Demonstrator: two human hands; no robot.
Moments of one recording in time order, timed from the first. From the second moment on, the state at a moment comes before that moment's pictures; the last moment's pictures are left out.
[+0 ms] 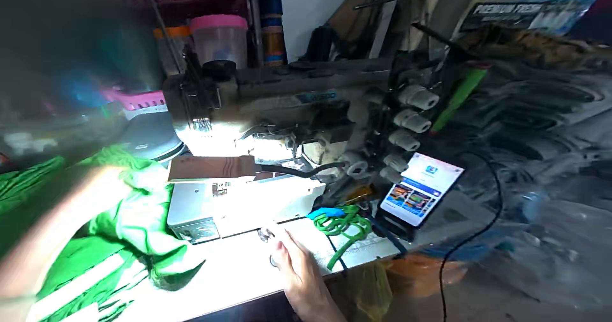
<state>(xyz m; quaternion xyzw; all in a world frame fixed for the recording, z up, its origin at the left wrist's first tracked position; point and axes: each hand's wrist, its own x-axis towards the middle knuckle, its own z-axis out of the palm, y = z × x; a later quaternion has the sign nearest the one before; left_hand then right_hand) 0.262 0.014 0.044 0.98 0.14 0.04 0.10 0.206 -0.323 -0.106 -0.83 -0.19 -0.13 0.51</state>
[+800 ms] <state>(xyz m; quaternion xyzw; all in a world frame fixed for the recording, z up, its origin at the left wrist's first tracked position) -0.027 0.041 0.045 0.77 -0.31 0.12 0.54 0.179 -0.351 0.066 -0.64 -0.66 0.23 0.33</state>
